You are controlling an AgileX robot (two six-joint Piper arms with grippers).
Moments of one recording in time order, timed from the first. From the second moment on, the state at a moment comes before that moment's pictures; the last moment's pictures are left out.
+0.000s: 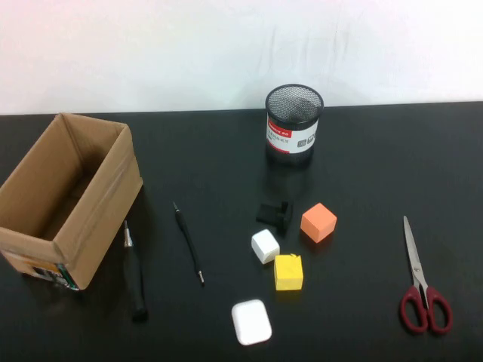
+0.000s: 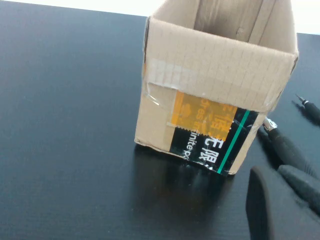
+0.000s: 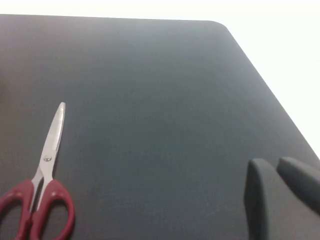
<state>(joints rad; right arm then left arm) -0.04 -0.03 0.03 -0.29 0.28 0.22 -0.12 -0.01 0.02 0.07 0.37 -0.14</state>
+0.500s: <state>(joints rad) -0.04 -0.03 0.03 -0.29 0.10 0.22 -0.12 -0.01 0.02 0.07 0.37 -0.14</state>
